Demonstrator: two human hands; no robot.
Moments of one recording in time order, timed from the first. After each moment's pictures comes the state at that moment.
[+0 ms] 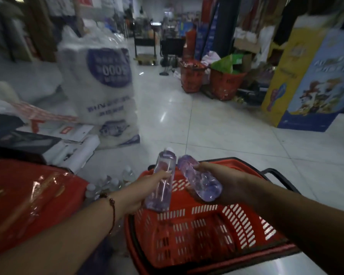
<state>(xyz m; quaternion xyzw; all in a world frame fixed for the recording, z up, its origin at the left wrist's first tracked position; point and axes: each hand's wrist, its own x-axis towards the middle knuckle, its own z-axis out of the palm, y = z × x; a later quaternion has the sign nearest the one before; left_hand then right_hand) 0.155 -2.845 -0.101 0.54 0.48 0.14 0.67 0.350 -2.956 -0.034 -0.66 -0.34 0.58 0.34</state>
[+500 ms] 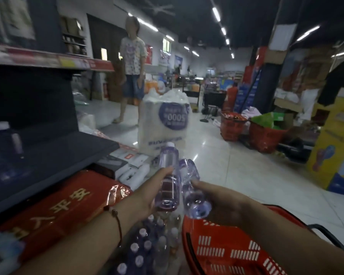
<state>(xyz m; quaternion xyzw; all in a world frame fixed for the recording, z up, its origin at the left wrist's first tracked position) -0.026 -2.896 0.015 0.46 0.38 0.34 0.72 0.157 -2.979 0.058 -0.48 -0.35 0.70 0.40</state>
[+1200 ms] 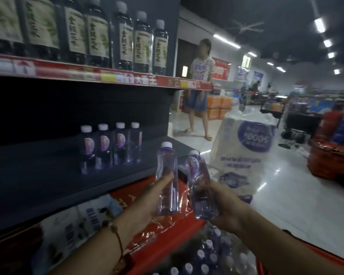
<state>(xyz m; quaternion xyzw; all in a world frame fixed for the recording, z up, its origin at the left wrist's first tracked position) -0.228 -2.990 0.039 0.40 0.52 0.52 0.54 -0.039 -2.950 0.055 -0.35 -0.42 0.76 0.35</state>
